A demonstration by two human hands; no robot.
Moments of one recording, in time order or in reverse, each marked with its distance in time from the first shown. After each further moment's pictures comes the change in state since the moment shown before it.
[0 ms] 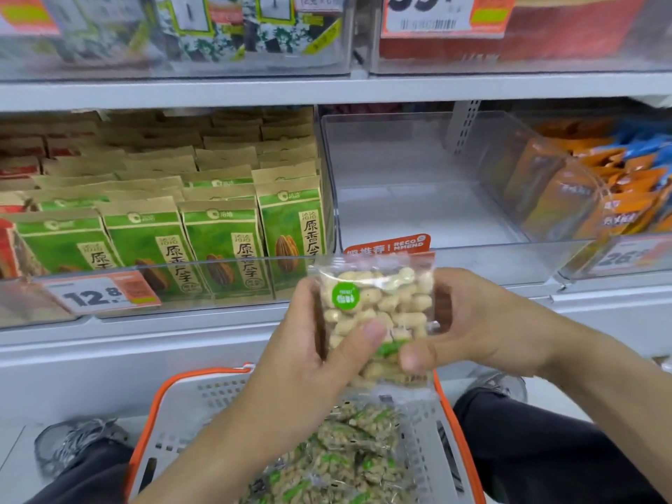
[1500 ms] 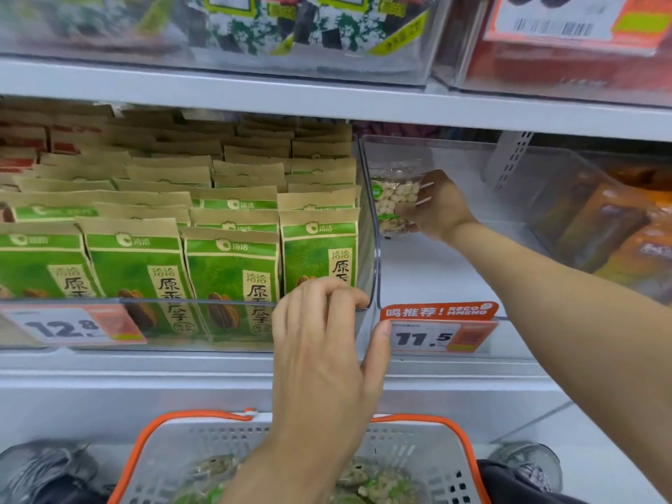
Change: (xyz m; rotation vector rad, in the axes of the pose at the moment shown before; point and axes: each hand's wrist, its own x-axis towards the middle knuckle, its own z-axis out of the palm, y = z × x) left_hand 0.073 -0.053 -0.003 0.919 0.552 0.330; right_hand 0.251 0.035 -0.150 -0.385 0.756 -0.038
